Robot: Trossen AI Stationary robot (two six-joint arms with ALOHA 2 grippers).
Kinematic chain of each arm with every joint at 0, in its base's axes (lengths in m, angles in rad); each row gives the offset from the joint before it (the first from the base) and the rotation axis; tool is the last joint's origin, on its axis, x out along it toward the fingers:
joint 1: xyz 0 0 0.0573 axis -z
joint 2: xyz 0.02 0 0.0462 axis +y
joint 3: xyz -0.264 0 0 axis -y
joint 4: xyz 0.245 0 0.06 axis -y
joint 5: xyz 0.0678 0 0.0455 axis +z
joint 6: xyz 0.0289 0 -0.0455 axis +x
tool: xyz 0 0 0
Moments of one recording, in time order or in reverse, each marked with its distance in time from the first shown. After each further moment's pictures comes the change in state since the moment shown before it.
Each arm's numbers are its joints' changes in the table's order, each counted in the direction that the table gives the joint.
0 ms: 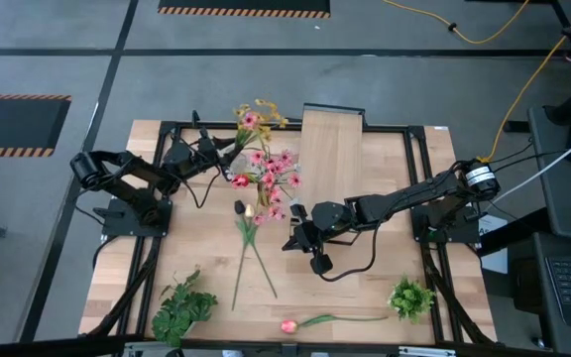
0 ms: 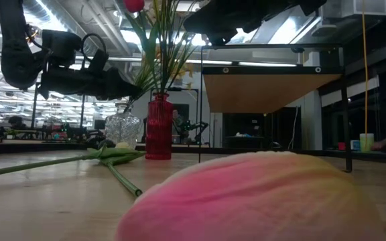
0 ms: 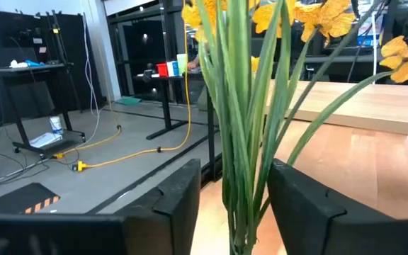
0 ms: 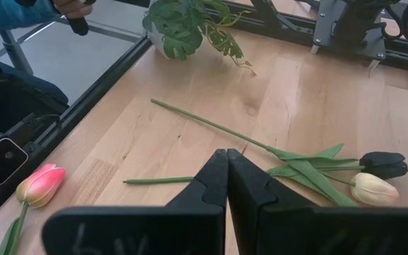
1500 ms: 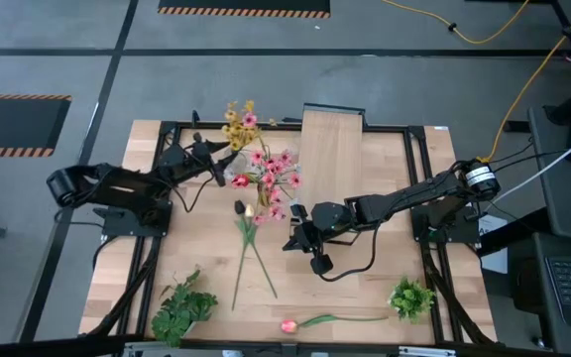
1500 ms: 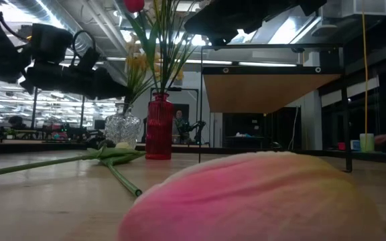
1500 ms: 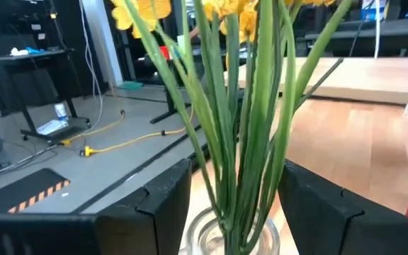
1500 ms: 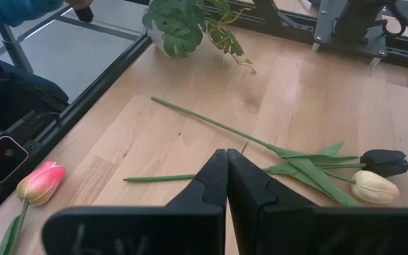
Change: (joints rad) left arm 0.000 -0.249 -0.066 -0.260 0.012 0.040; right arm 0.000 0.000 0.000 -0.007 0.000 0.000
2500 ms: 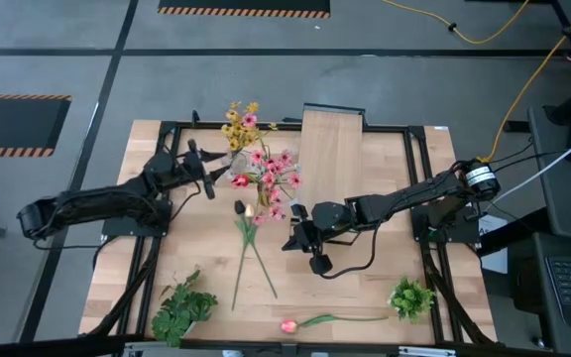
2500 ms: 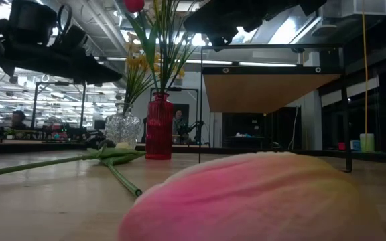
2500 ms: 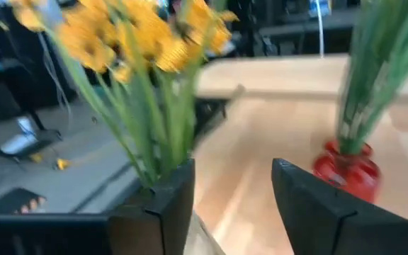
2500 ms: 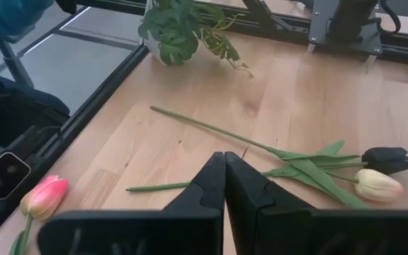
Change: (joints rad) left arm 0.151 -0.565 0.023 -0.626 0.019 0.061; right arm 0.000 -0.001 0.000 0.010 0.000 0.052
